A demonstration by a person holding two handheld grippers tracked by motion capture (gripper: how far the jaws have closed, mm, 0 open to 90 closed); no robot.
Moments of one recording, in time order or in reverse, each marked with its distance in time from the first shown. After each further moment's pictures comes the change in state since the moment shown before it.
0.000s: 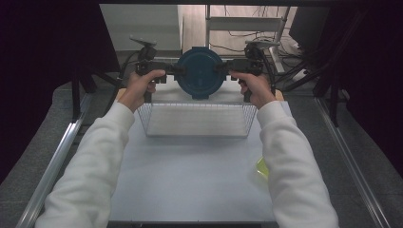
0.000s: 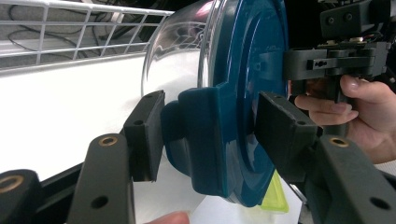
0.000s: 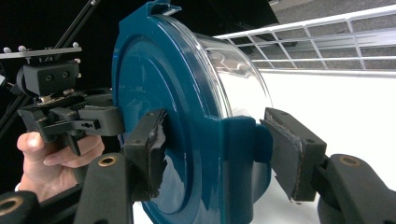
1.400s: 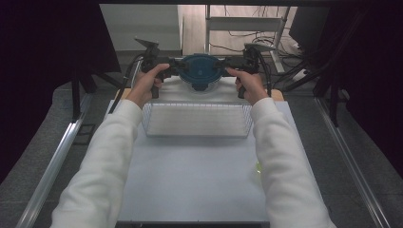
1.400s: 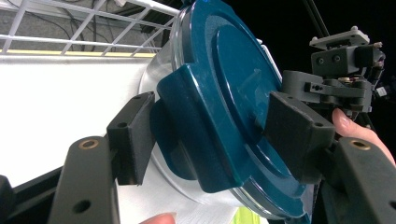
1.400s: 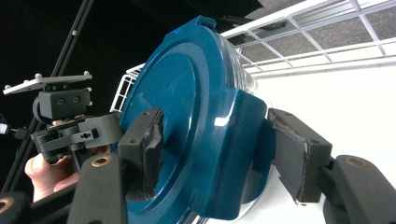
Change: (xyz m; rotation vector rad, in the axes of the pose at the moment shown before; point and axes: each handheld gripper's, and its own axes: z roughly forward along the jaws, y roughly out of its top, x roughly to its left) left arm 0.035 0.011 0.025 -0.013 -0.024 -0.239; right arm -0.030 0.011 0.024 -0.001 -0.021 0.215
